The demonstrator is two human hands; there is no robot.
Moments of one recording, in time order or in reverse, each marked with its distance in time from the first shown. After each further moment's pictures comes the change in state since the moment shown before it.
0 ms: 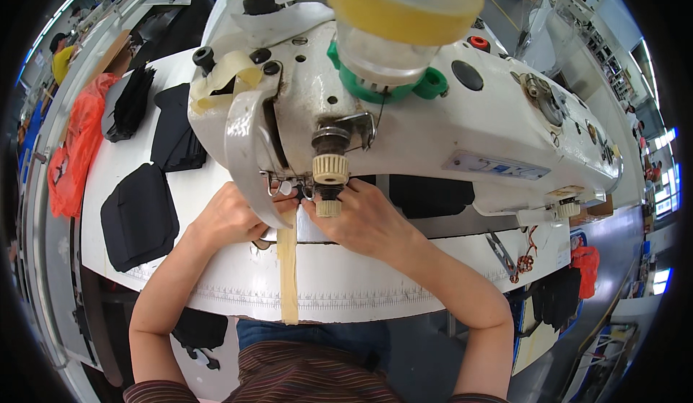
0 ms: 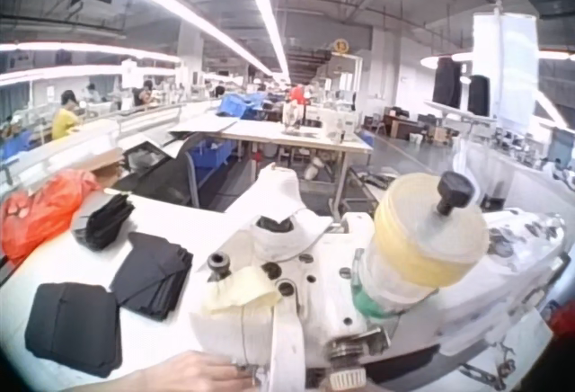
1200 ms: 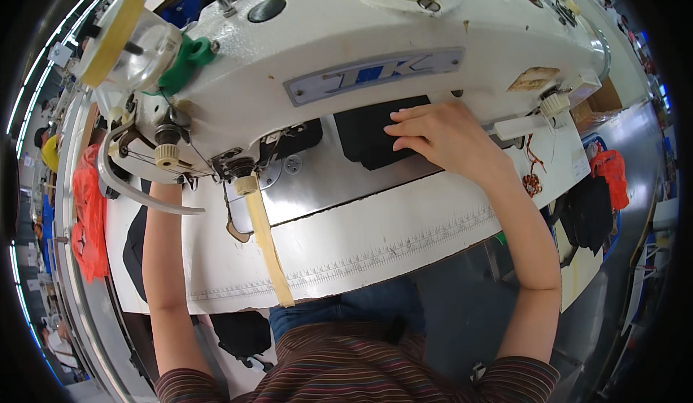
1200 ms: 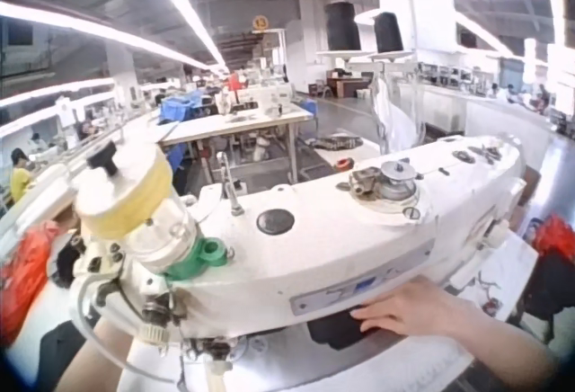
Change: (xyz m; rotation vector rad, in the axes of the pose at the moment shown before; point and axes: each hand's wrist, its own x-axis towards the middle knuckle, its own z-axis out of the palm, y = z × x) left_hand 0.006 -0.110 0.005 -0.188 0.420 -0.512; right_hand -0.111 0.065 -0.089 0.250 -0.165 0.646
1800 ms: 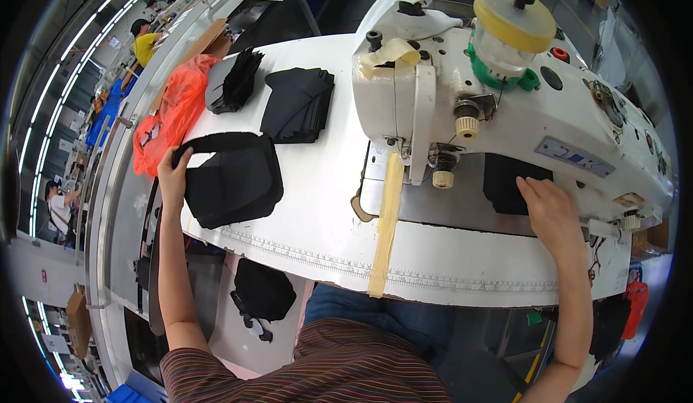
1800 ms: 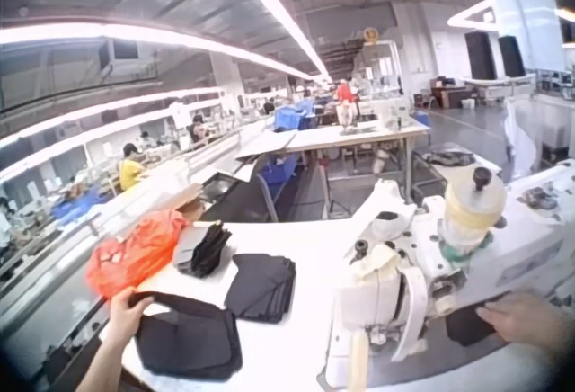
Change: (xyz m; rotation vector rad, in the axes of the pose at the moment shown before) left_hand -0.123 0.041 -0.263 0.388 0.330 -0.656; right_hand 0.002 -0.017 0.006 -0.442 0.007 -0.197
